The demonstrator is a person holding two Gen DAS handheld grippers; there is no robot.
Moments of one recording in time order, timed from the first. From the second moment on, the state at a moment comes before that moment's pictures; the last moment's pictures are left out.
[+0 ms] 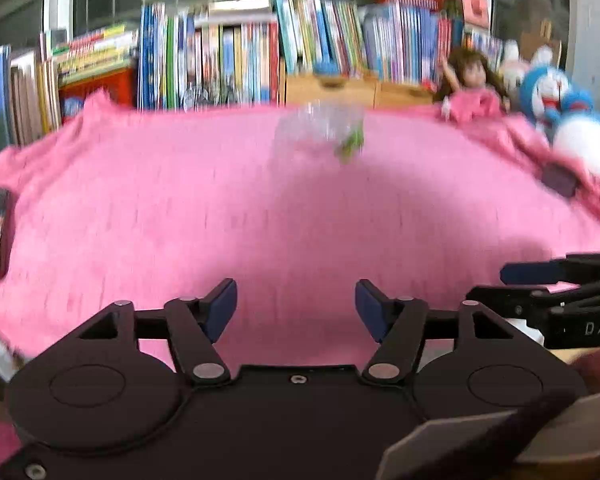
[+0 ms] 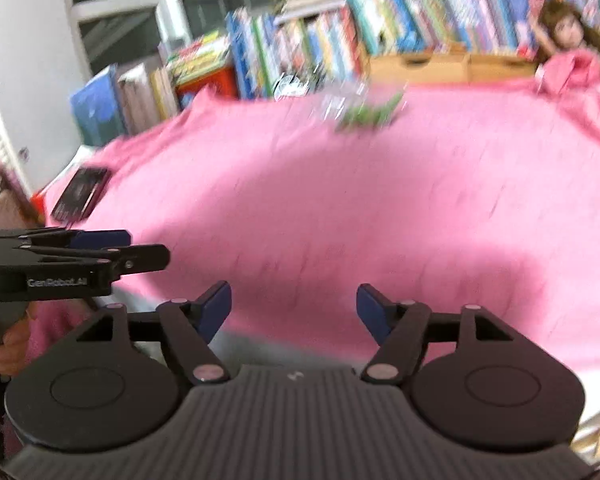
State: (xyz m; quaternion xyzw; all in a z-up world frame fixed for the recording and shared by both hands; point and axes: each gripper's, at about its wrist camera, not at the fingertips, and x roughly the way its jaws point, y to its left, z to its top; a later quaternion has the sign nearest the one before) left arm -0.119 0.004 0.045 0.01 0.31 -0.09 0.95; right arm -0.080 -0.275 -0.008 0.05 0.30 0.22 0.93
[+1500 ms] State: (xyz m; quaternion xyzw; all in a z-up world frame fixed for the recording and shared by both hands) left arm 0.170 -0.024 0.019 -0.24 0.33 -0.10 0.91; right arm 0.092 -0.275 -0.003 0.01 0.26 0.09 0.96
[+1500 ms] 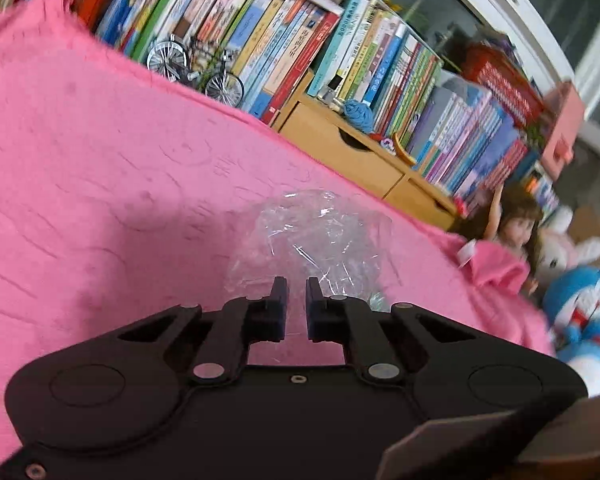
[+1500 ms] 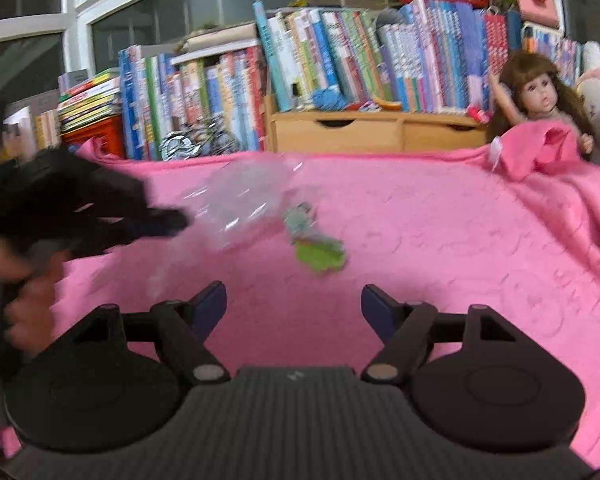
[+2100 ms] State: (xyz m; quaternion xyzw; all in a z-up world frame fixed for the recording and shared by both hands) left arm 0.054 0.035 0.052 -0.15 0.32 -0.10 0.93; right arm 0.161 -0.272 -0.020 0.05 0.32 0.13 0.94
